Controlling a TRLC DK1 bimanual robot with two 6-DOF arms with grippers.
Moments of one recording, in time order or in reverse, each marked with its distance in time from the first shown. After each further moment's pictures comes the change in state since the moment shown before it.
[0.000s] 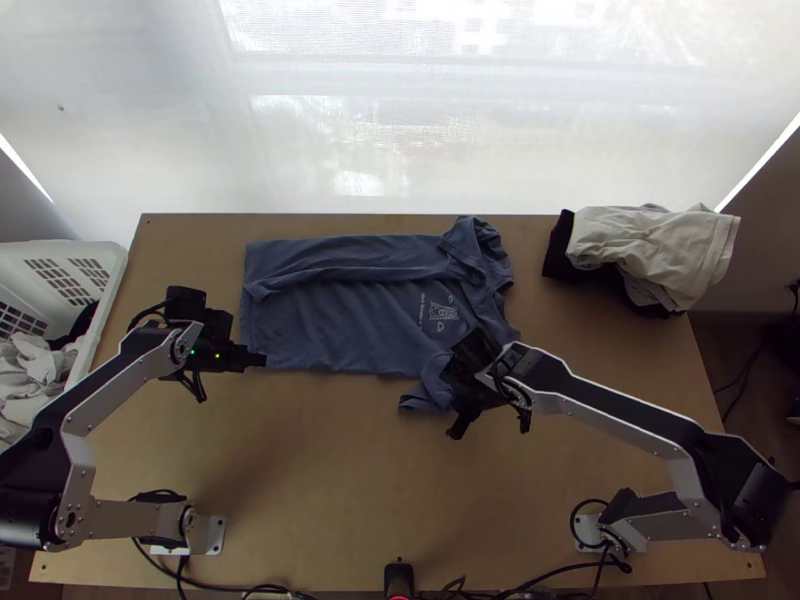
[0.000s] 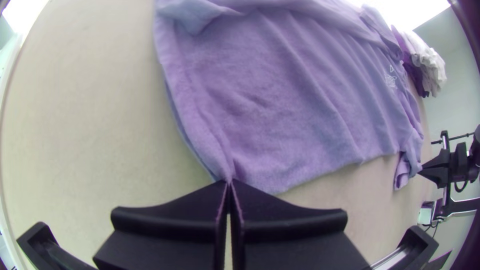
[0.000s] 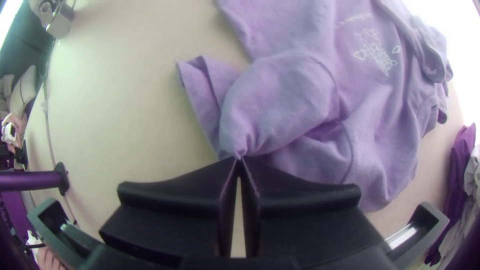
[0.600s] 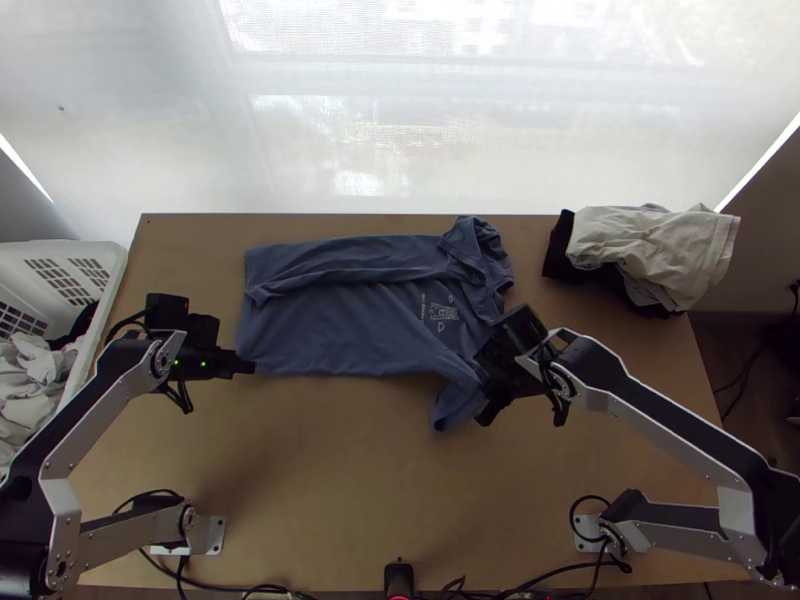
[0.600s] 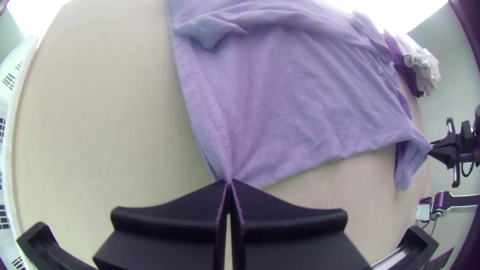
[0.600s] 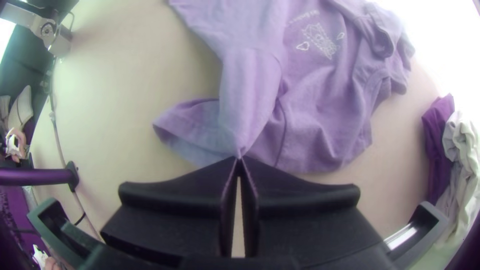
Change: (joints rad) left arm 0.028 -0.160 -0.031 -0.089 0.000 0.018; right arm -0.125 -0.175 0.035 -0.179 0.000 -0.027
